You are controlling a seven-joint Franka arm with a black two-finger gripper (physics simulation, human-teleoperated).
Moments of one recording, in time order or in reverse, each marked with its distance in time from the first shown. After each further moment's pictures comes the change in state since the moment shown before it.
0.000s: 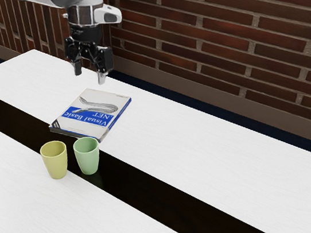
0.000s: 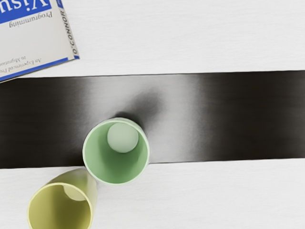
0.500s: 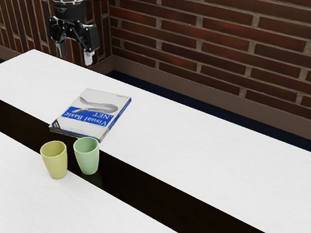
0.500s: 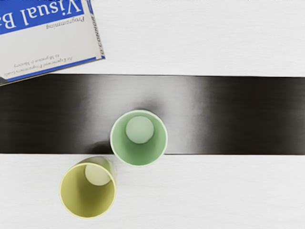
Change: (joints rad) arm 0.005 -0.042 0.048 0.087 -0.001 -0.098 0.007
